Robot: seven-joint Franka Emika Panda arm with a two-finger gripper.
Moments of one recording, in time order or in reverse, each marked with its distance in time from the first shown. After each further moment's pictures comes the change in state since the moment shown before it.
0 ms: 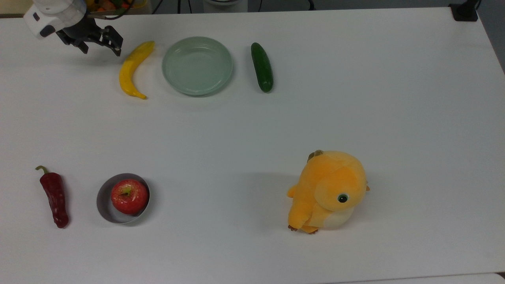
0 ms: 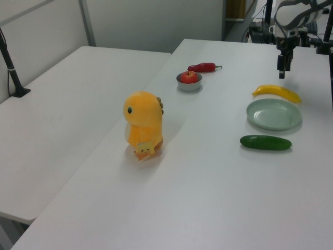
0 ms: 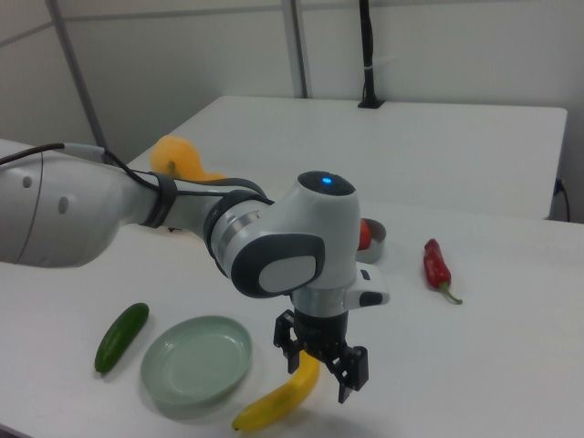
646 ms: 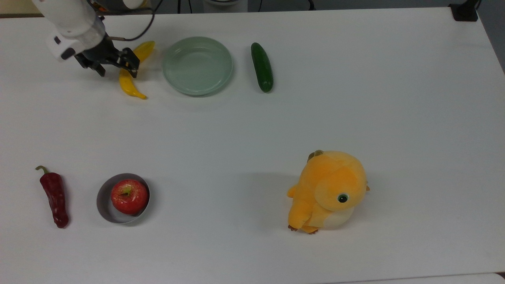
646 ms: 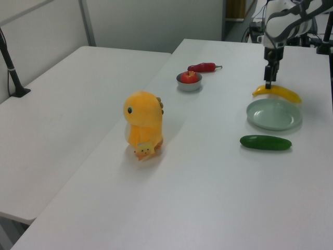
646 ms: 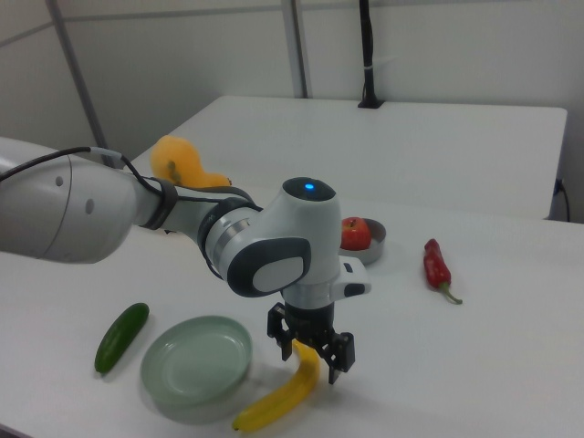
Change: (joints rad) arm 0.063 0.070 0.033 -0.006 0.063 0.125 0.002
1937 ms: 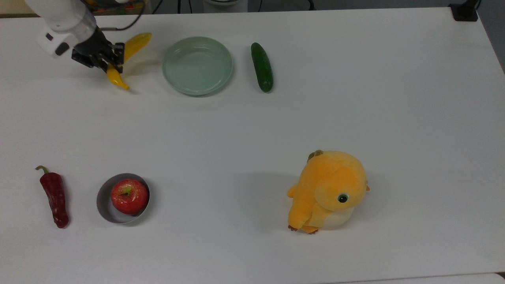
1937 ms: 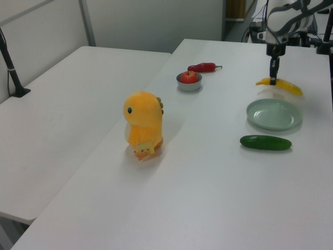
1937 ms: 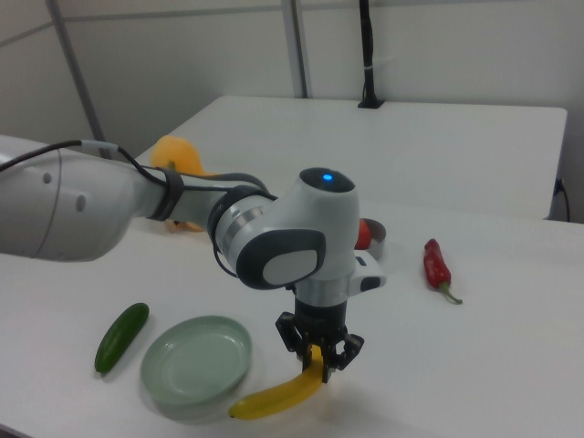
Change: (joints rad) arm -0.046 -0.019 -0.008 0.049 0.000 -0.104 -0.188
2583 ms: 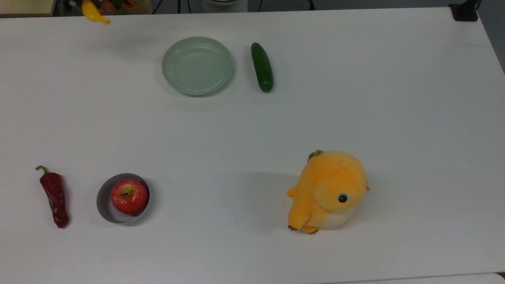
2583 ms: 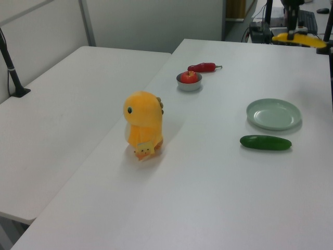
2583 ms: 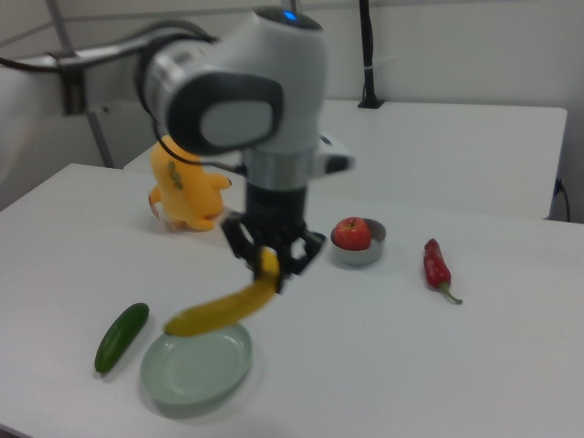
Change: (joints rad) arm -0.008 -0.227 -0.022 0.232 -0.002 -0.483 -0.078
